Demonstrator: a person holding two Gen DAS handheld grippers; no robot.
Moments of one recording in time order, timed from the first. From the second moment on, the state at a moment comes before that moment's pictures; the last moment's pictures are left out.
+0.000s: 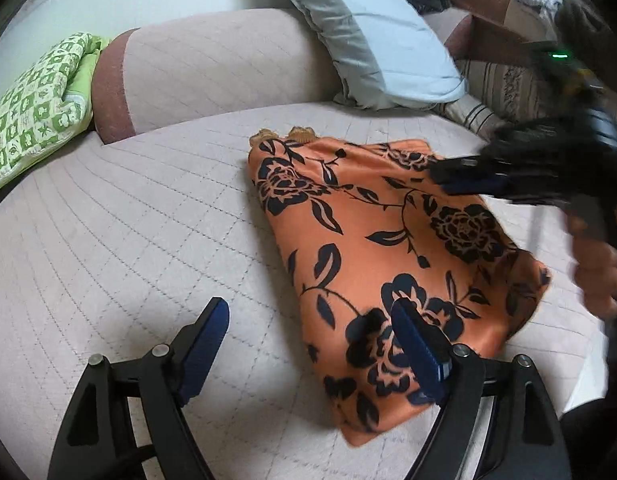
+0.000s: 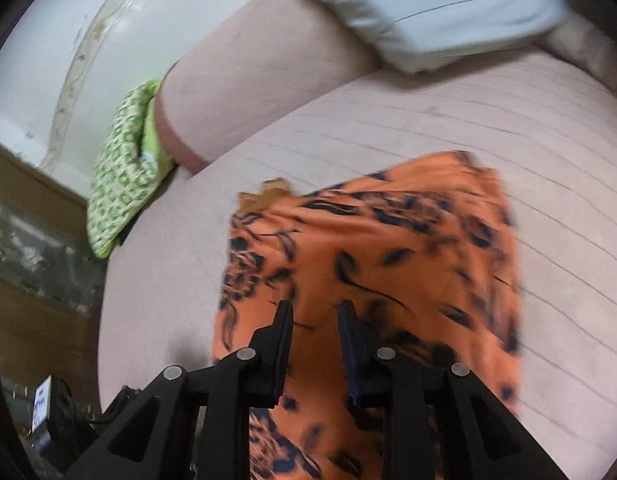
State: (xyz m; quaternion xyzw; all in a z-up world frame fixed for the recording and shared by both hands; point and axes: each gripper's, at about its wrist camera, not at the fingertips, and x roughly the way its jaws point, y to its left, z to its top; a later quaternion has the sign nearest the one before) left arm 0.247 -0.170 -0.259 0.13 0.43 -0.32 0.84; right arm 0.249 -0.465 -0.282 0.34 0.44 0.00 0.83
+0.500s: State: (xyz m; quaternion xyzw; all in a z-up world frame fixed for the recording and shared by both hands) left arm 0.258 -0.199 -0.284 0.15 0.44 -0.29 0.83; right arm 0.211 -0.495 -0.329 0.38 0.46 0.01 0.80
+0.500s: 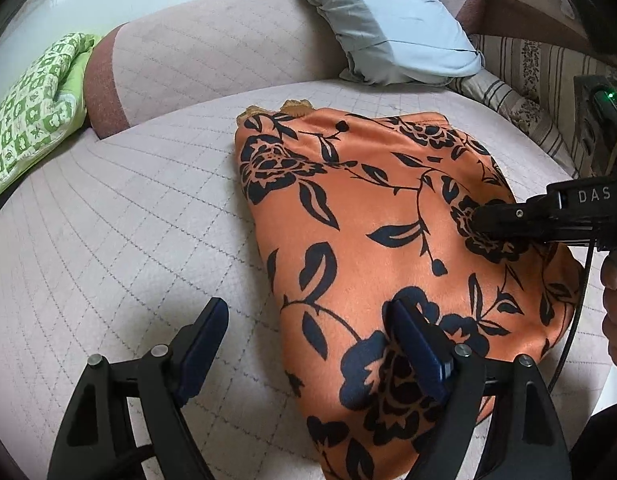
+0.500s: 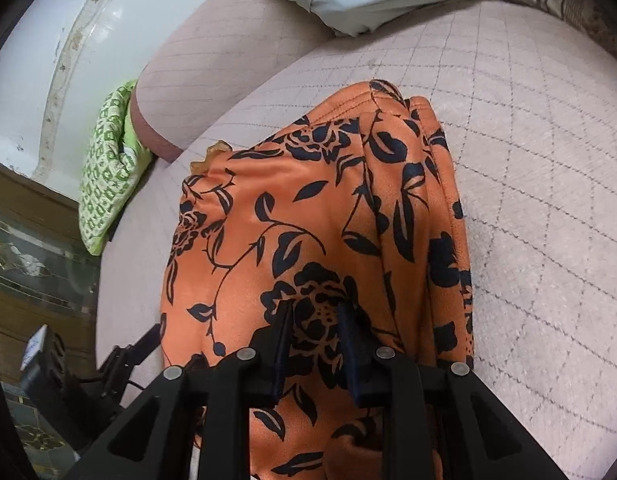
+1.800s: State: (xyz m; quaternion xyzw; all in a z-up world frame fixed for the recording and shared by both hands) left arm 0.288 -0.196 -0.294 0.06 0.49 -0.18 0.85; right arm 0.170 -0.481 -0.317 0.28 0.46 -0.03 0.85
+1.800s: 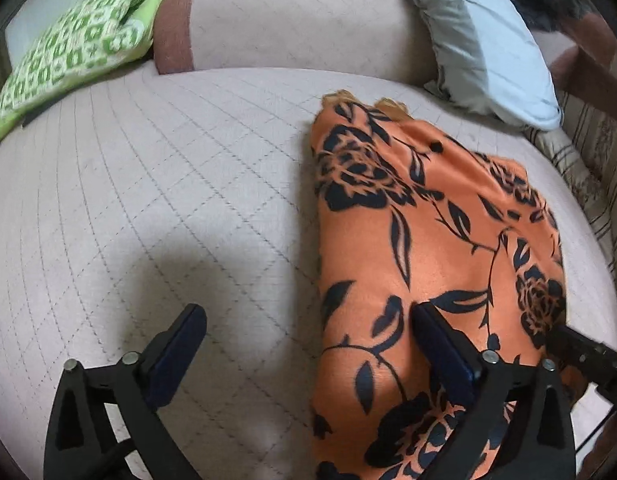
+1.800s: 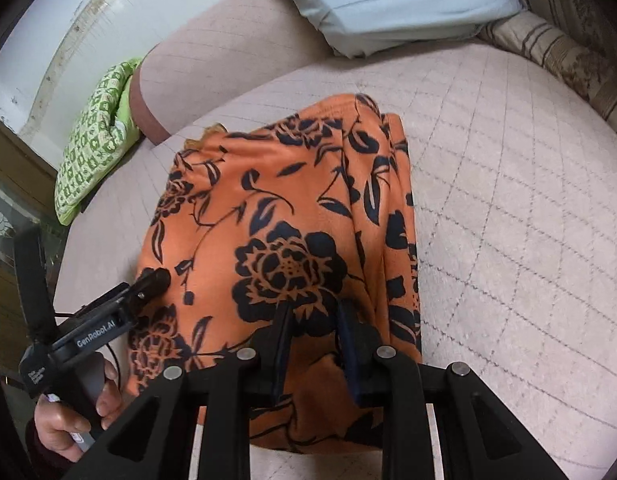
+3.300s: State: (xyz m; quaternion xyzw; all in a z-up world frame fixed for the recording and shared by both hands) left arm 0.309 -0.229 -0.246 0.12 0.42 -0.17 0.88; right arm 0.152 -0.547 -0.288 0.33 0.37 -0.02 0.87
